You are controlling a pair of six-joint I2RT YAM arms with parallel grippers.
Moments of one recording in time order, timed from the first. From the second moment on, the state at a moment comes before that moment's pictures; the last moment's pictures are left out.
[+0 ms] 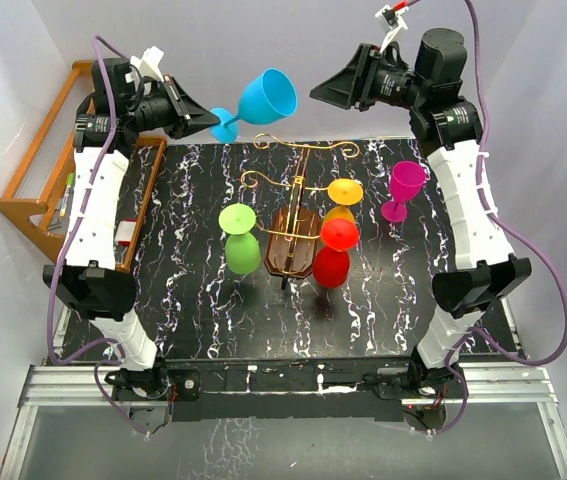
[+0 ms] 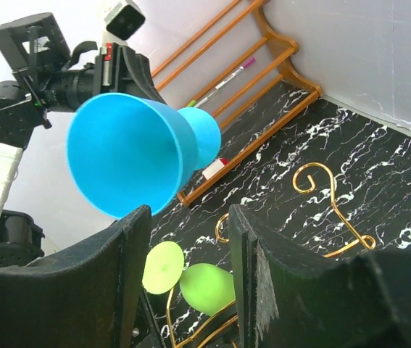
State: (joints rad) left arm -0.08 1.76 2.13 -0.79 0.74 -0.70; right arm 0.22 1.78 2.24 -0.48 -0.83 0.53
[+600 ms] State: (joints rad) left arm -0.17 1.76 2.15 -0.84 0.68 -0.65; right arm 0.22 1.75 2.22 -0.51 -0.82 0.51
